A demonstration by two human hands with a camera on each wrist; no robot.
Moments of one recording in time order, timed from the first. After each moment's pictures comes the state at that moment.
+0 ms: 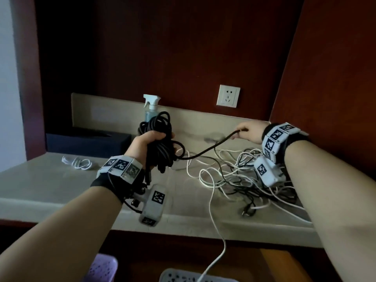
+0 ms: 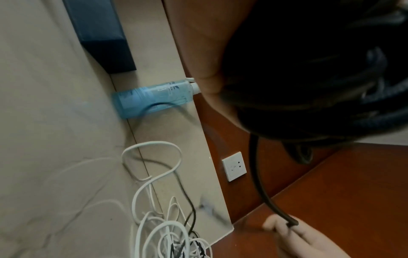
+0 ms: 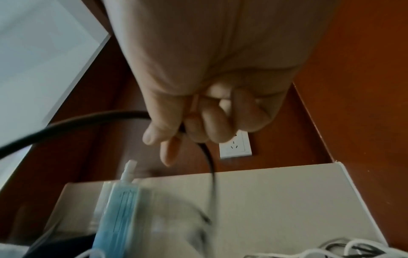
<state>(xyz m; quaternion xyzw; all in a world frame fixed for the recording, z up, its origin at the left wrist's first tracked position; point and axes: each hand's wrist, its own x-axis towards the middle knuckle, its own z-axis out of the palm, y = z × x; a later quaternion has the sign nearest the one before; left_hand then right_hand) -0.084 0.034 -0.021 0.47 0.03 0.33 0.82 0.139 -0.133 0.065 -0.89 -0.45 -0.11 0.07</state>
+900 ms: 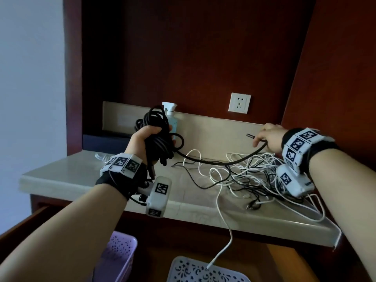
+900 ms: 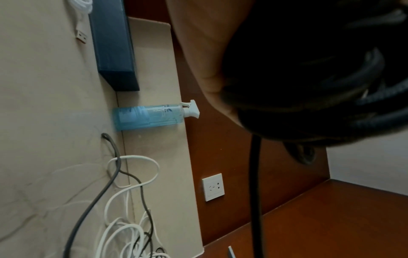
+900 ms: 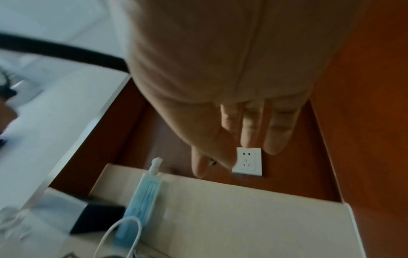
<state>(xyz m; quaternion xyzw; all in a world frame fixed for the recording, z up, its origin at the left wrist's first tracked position) -0.140 0.008 -0.011 0.44 0.04 0.41 0.80 0.105 -0.183 0.067 -0.90 -0.40 -0.14 -0.07</state>
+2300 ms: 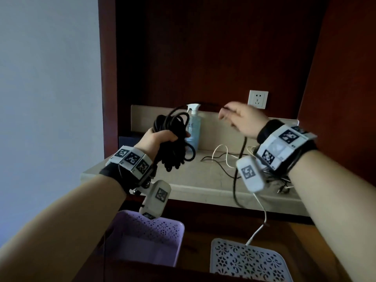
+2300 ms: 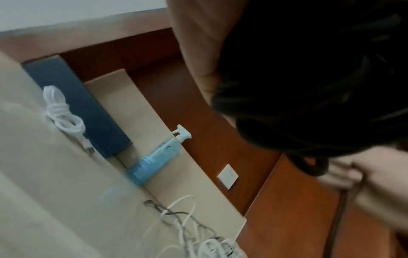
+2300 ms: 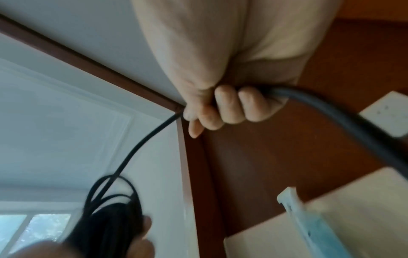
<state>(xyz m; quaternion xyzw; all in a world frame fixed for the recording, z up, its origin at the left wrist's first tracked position) -0.255 0.029 -0.002 0.64 0.05 0.36 0.68 -0.098 -0.117 0.070 -0.74 -0.56 -0.11 0.35</state>
